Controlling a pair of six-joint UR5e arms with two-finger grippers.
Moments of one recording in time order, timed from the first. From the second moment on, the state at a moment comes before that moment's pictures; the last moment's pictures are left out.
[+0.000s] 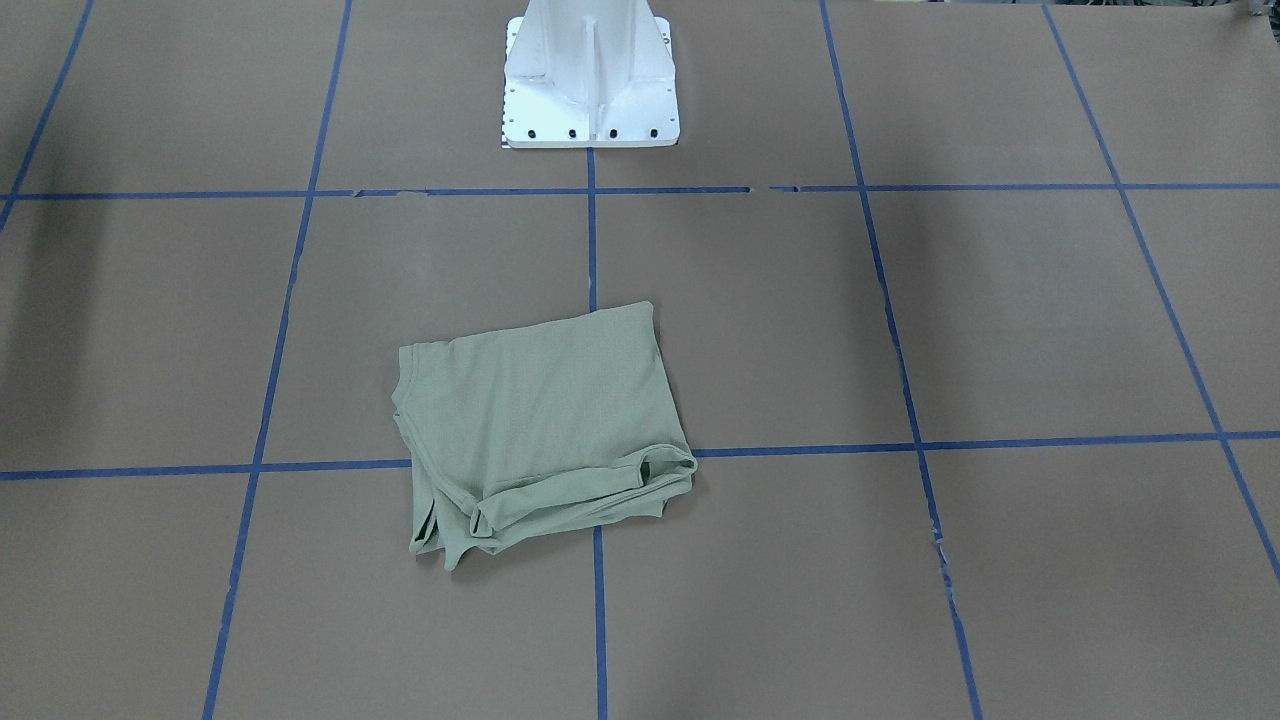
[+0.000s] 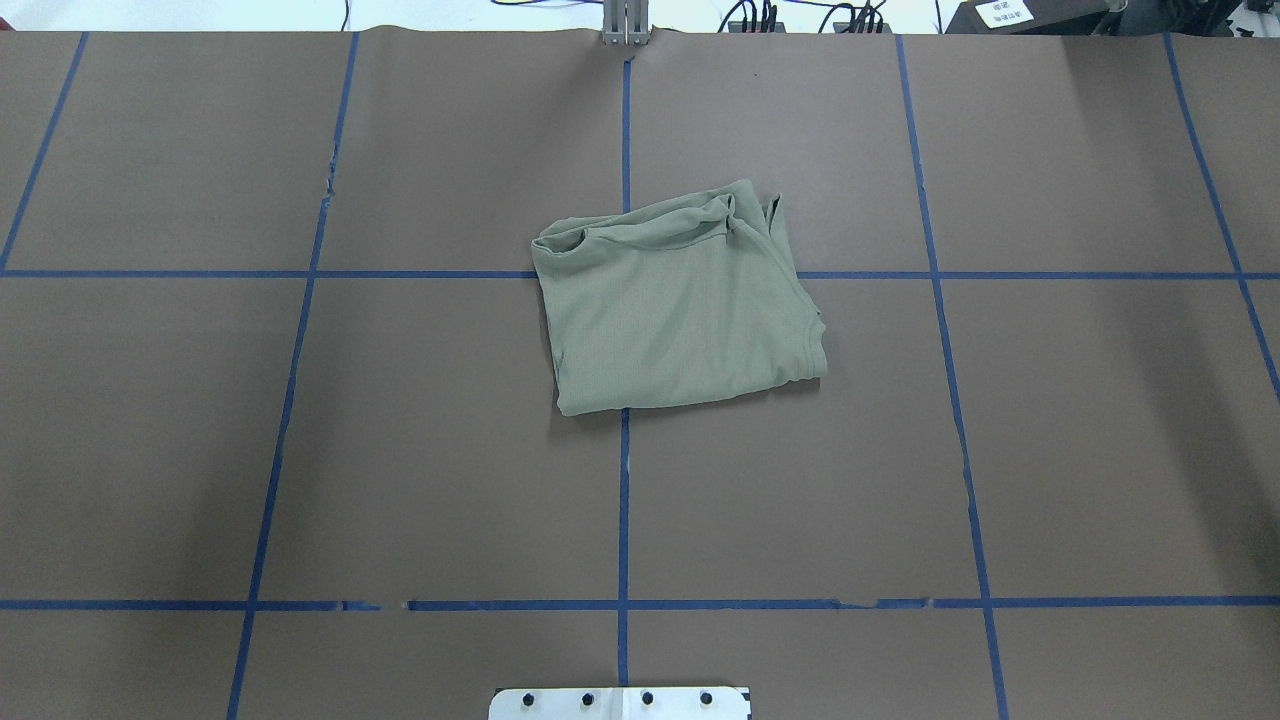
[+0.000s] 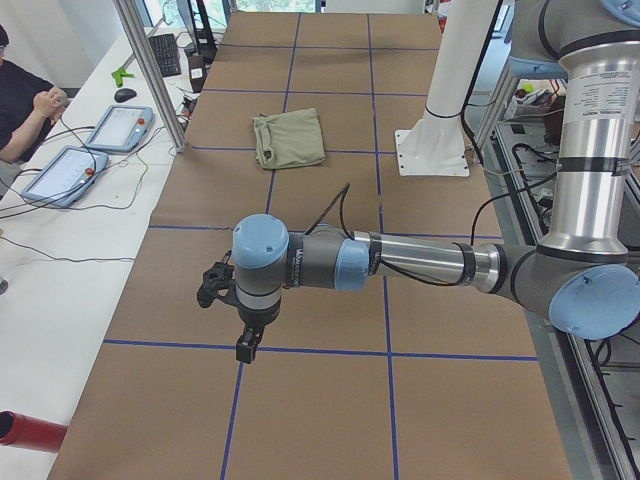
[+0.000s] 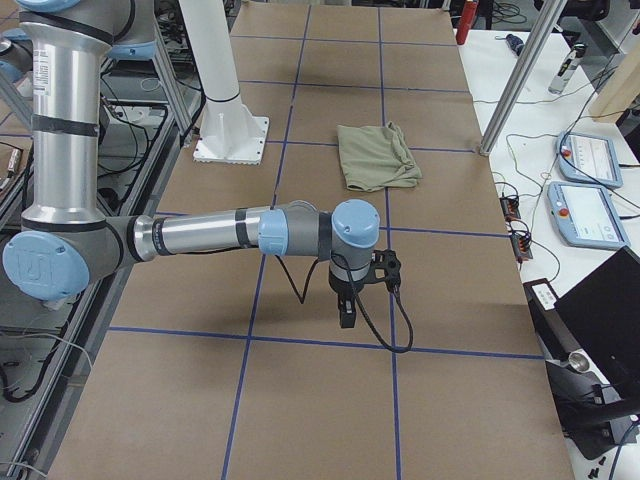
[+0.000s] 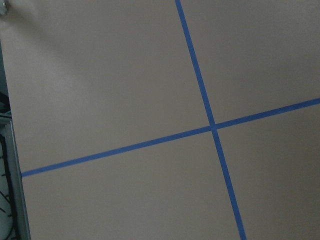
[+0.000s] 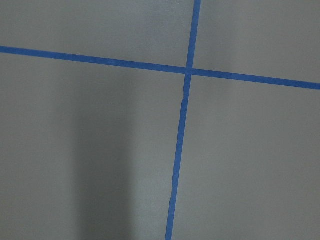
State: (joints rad) left arm -1.69 -1.58 -1.68 -1.53 -2.30 0.24; right arm 1.55 -1.68 1.83 -1.72 2.33 -0.08
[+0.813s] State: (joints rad) left arm -1.67 -1.54 -1.69 -1.55 -2.36 0.12; right arm 1.55 -1.69 1.85 -1.72 2.32 -0.04
